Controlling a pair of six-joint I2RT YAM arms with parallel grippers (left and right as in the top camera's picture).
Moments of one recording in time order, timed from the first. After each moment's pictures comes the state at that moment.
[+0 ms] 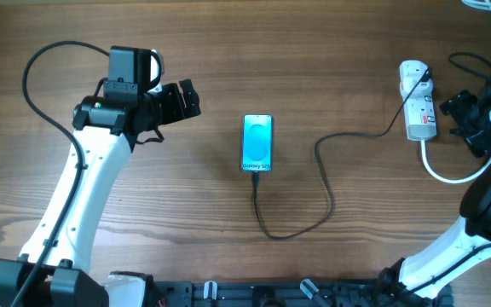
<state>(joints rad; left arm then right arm) -0.15 1.48 1.25 -0.76 0.14 -0.40 -0.50 1.99 1.40 -0.71 0.12 0.54</state>
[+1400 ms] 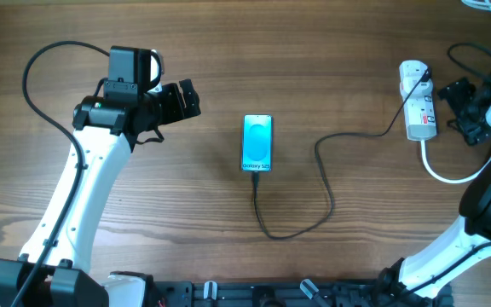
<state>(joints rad) -0.15 1.48 1.25 -0.76 0.14 -0.40 -0.48 2.00 1.37 -0.54 -0.03 0.56</state>
